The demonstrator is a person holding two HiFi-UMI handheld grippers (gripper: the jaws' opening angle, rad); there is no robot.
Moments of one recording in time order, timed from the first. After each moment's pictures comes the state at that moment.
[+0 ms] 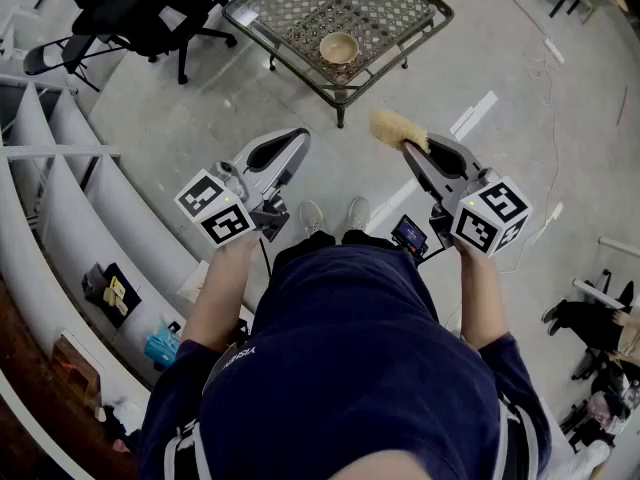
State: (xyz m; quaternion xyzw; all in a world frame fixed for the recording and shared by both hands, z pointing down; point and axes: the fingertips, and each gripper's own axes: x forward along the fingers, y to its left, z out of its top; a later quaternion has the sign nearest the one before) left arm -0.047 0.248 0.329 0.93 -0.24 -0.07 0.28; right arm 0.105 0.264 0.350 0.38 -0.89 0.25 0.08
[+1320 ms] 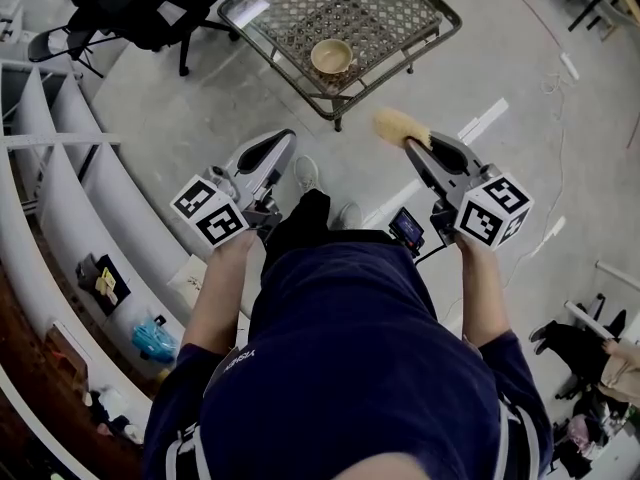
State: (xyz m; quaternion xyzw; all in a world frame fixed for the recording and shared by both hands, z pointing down) left arm -0.015 0.194 0.366 0.90 -0.31 -0.06 0.30; right arm 0.167 0.197 0.383 0.34 -0.89 0.29 0.07
